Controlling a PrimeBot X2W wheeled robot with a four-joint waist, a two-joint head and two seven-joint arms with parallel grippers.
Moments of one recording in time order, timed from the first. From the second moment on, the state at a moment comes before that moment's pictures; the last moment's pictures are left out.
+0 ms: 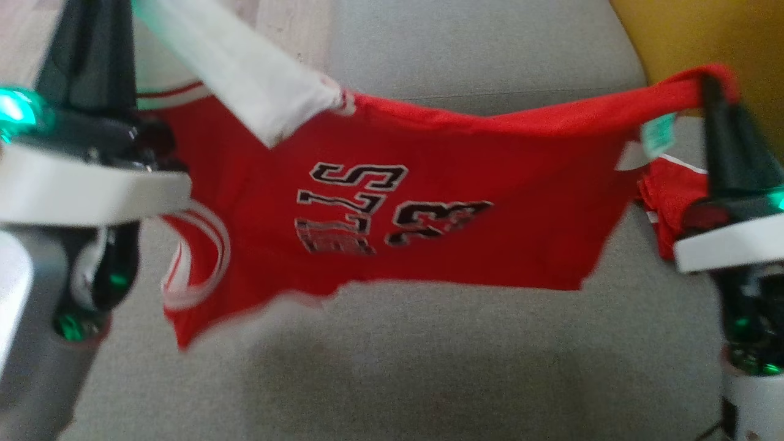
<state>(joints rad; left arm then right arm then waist) -0.57 0.50 -0.35 -0.39 -0.60 0.21 0.14 -0.22 -0.08 -0.05 -0.29 0.34 0.12 0.26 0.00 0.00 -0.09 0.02</state>
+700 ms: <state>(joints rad) -1.06 0.43 -0.39 0.10 -0.56 0.11 0.16 -0.66 -0.08 -0.09 0.04 0.23 0.12 0.29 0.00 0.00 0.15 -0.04</state>
